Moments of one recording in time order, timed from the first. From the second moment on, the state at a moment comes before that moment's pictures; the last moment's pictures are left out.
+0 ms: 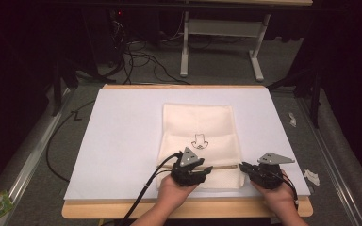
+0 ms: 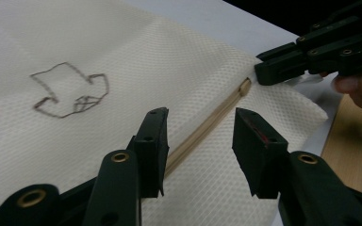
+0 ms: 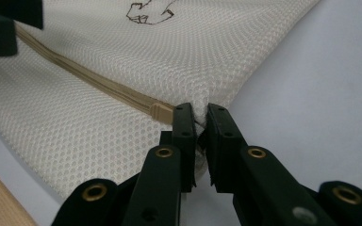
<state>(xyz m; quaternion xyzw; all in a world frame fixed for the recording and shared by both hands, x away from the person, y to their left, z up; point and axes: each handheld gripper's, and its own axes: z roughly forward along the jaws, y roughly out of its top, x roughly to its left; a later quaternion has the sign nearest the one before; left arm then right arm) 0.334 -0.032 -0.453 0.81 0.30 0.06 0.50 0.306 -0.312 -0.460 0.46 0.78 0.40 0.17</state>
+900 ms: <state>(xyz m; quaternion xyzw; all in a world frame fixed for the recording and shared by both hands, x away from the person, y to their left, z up) 0.337 -0.110 -0.474 0.80 0.31 0.03 0.51 0.301 -0.310 -0.451 0.45 0.77 0.42 0.18</state>
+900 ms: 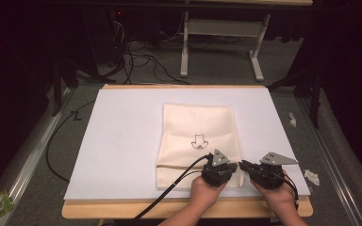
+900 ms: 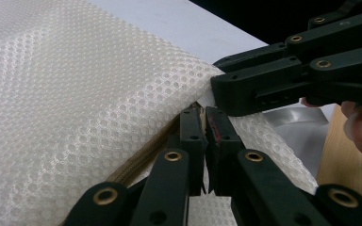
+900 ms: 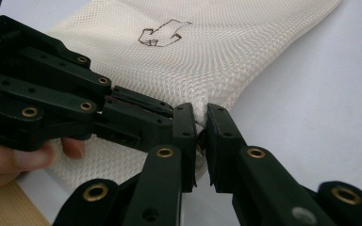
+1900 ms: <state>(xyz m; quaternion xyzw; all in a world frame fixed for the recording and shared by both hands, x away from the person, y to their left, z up) 0.351 0.028 -0.468 0.80 0.39 0.07 0.45 0.298 -0.331 -0.452 0.48 0.75 0.42 0.19</state>
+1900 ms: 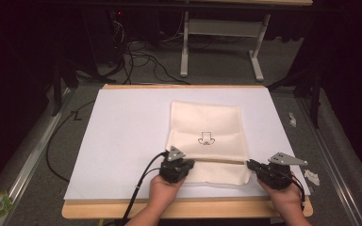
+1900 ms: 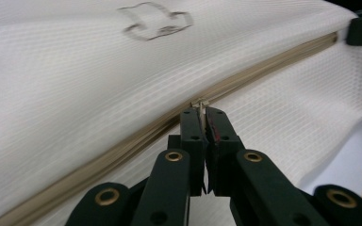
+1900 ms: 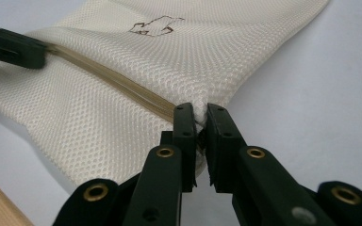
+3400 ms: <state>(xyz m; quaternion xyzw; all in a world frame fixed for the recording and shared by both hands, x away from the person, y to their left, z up) 0.359 0.216 -0.461 0.71 0.53 0.23 0.40 0.298 -0.414 -0.452 0.56 0.66 0.40 0.30</state>
